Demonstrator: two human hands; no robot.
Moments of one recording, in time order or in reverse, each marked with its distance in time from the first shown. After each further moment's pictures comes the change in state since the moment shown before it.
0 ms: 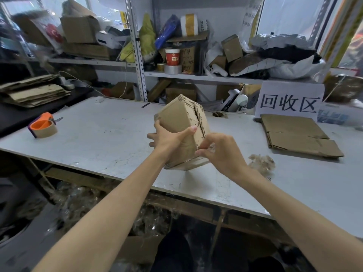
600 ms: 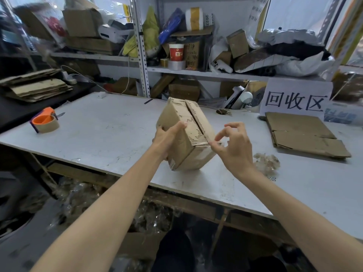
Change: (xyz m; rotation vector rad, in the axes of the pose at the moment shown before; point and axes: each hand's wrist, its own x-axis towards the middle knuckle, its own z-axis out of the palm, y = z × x) left_hand 0.006 -0.005 -0.015 -0.300 -0.176 -0.185; right_hand 0.004 0.024 0.011 -0.038 0.289 0.099
